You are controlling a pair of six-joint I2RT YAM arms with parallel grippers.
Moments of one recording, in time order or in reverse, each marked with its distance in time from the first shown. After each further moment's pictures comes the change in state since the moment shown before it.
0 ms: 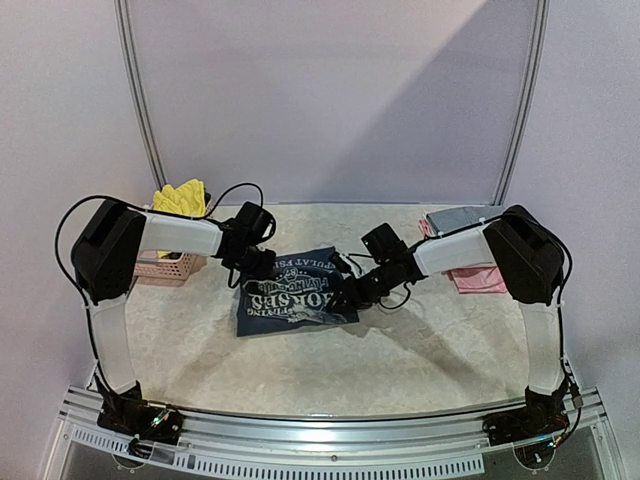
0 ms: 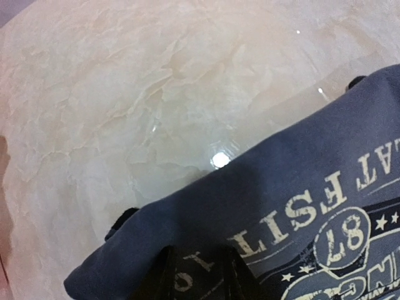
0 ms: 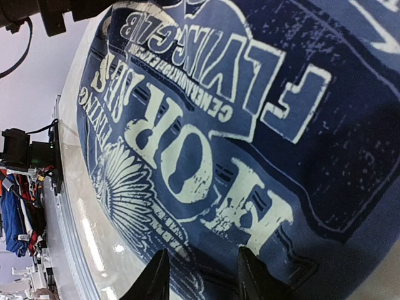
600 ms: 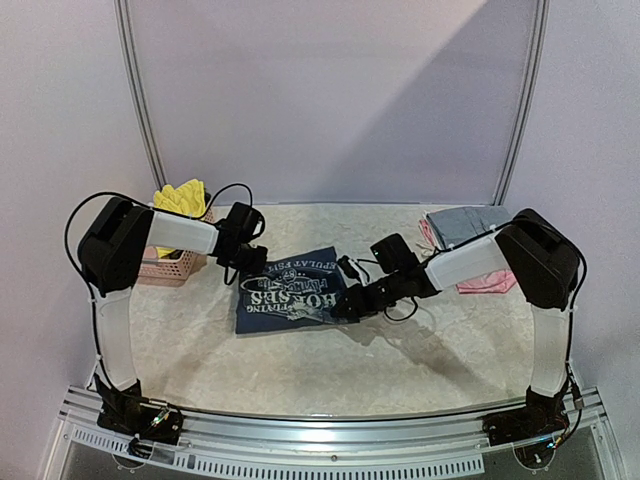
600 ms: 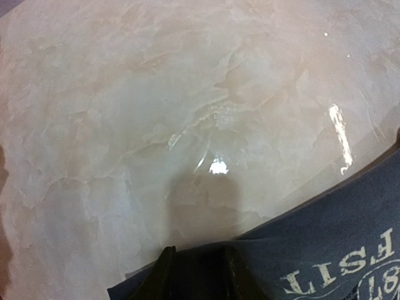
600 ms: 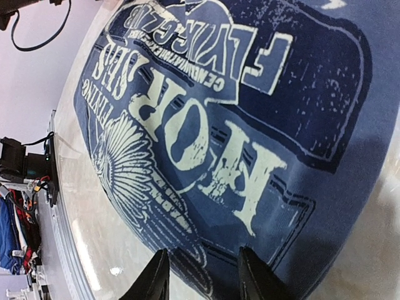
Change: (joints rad) left arm 0.094 0.076 0.012 0.100 0.045 0.009; right arm 0.024 -0.107 -0.212 0.222 0.071 0.106
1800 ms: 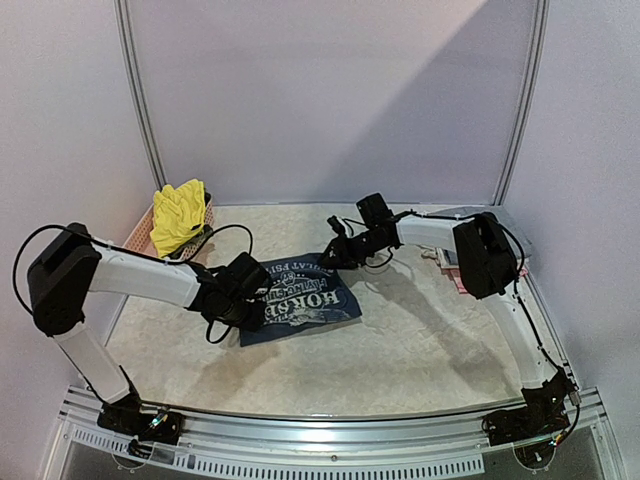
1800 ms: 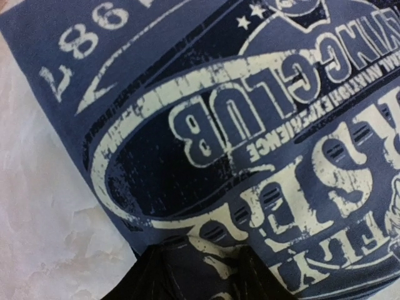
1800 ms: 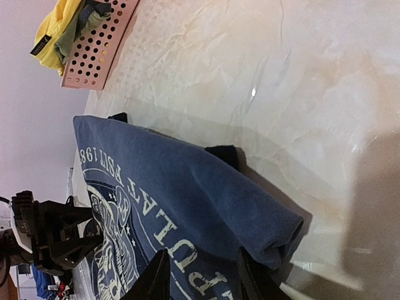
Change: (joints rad) left arm -0.325 -0.399 -0.460 -0.131 -0.096 -0.302; right arm -0.170 0.541 0.938 -0.423 -0.171 -0.006
